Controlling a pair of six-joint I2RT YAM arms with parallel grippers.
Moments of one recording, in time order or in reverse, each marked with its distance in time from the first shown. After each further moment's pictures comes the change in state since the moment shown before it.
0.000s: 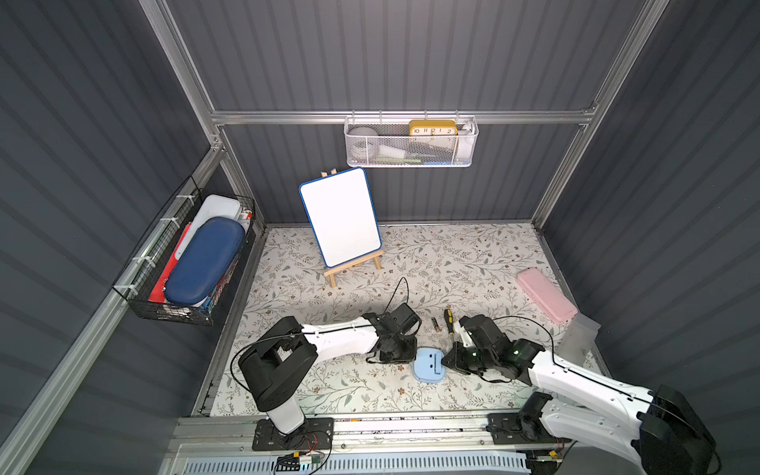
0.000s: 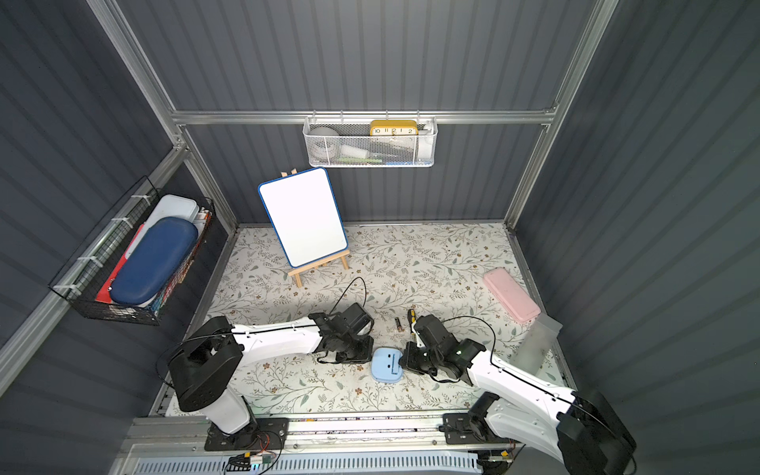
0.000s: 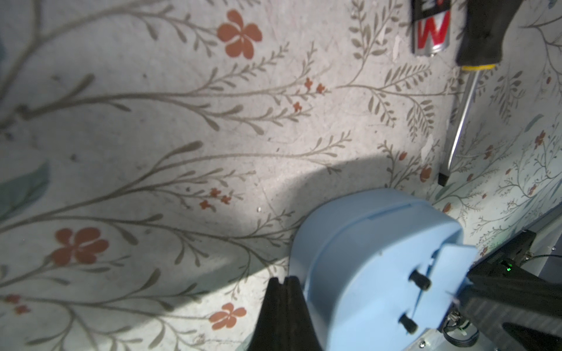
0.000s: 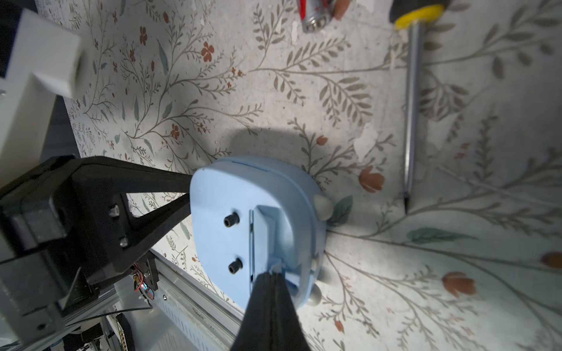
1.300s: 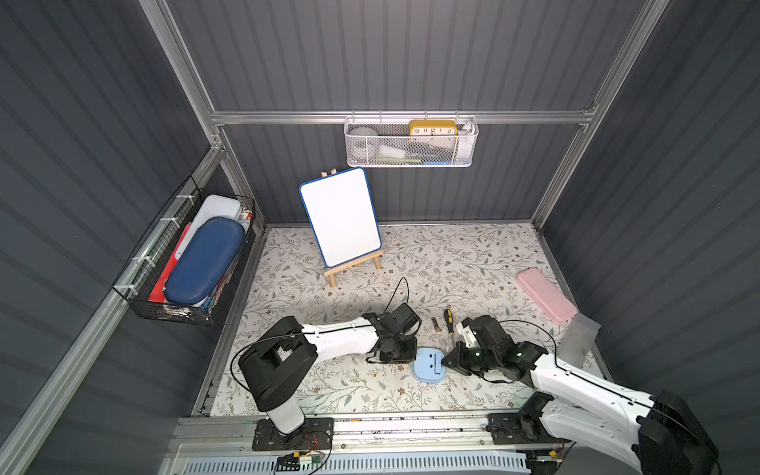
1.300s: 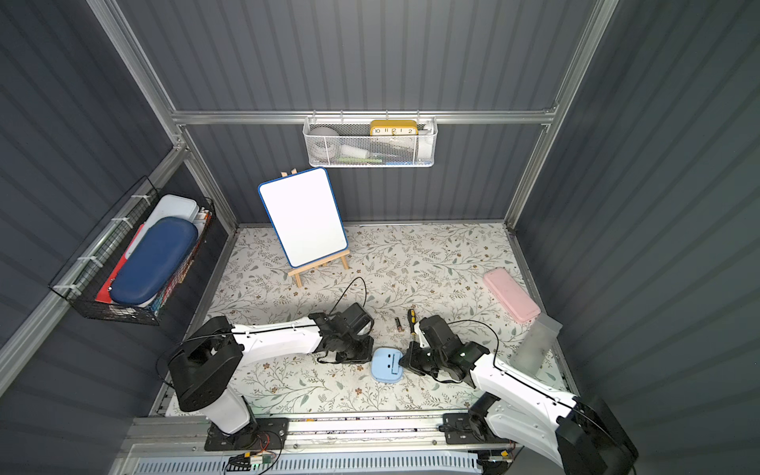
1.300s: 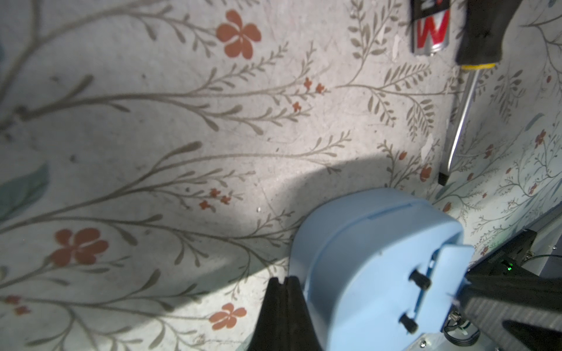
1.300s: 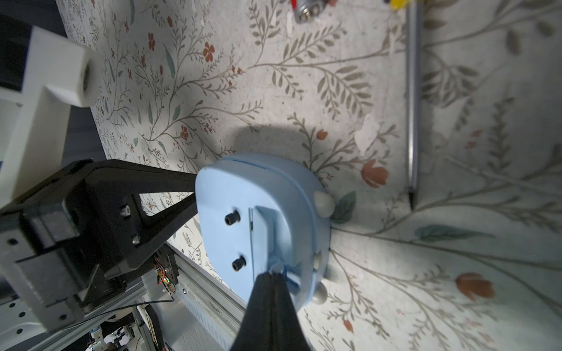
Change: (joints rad) left arm 0.000 0.000 0.000 0.000 0.000 0.004; right arm -0.053 -0.018 -0.048 0.050 -0.082 0.029
